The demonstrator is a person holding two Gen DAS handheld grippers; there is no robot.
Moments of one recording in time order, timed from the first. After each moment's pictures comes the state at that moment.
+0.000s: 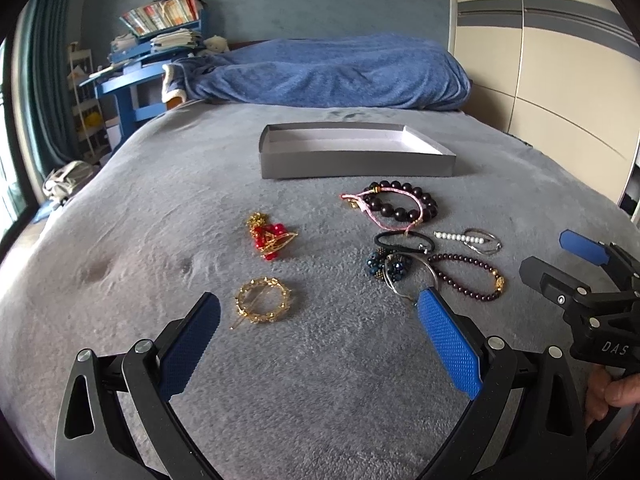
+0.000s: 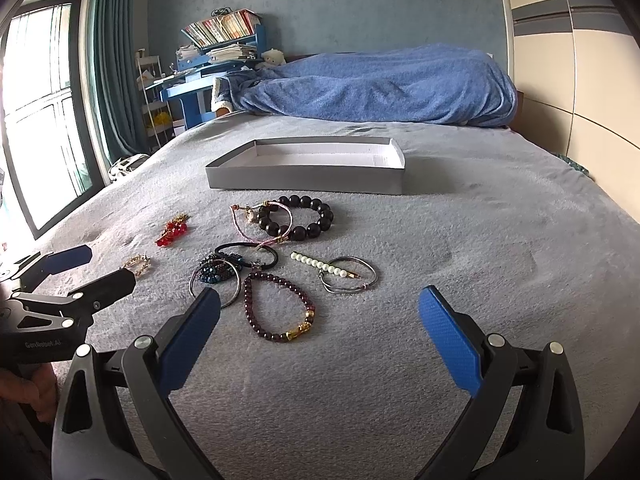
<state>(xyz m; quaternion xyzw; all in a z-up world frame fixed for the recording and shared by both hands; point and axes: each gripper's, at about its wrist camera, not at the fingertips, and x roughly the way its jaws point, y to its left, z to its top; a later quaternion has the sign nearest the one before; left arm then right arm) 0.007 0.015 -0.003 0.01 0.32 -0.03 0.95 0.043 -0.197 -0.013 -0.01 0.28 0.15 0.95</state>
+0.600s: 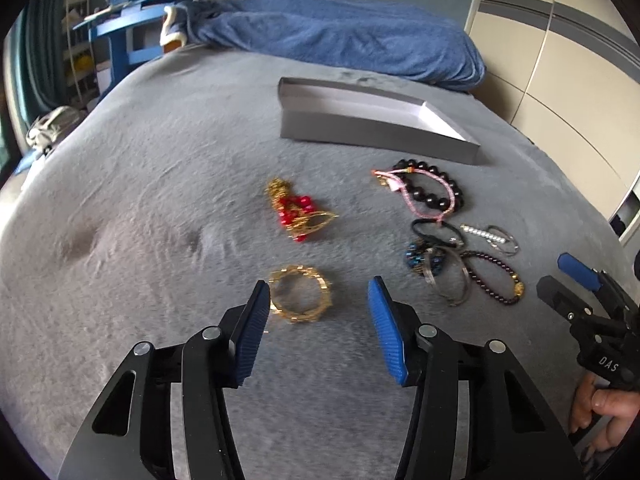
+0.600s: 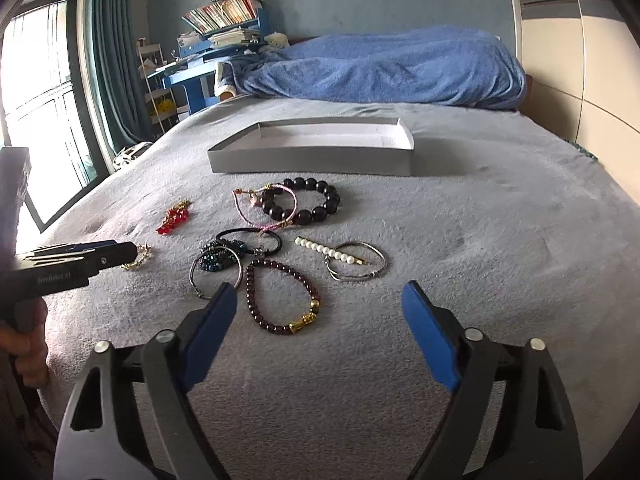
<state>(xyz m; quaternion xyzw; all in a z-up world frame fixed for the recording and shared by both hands) 0.043 0.060 -0.011 -0.06 0.40 -0.05 0.91 0.058 -0.200 -0.017 -0.01 0.32 0.16 0.93</state>
